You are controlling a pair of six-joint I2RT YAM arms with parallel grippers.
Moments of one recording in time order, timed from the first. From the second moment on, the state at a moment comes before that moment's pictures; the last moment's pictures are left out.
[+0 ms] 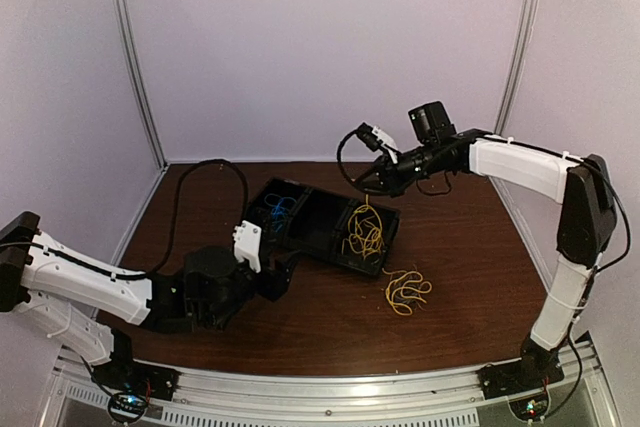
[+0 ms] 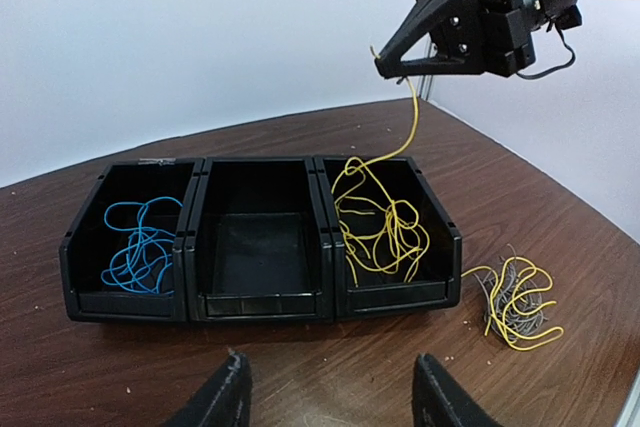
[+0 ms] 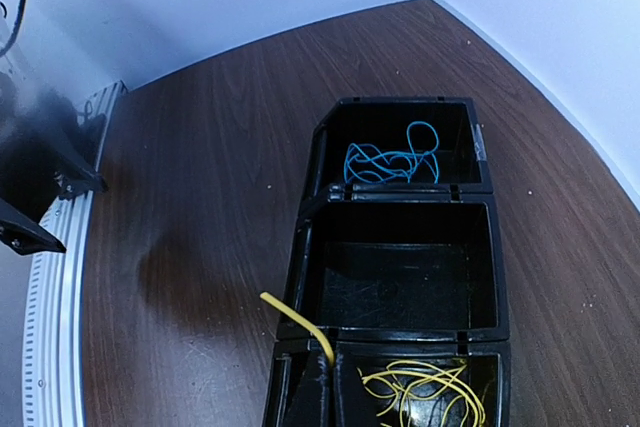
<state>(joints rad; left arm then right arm) -1.24 1.33 0.54 0.57 -0.62 -0.28 0.49 1.80 1.53 -0.42 -0.75 -0.35</state>
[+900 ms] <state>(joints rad) -1.24 1.35 0.53 0.56 -0.63 -0.28 0.56 2.00 1.49 -0.57 -0.37 -0.50</state>
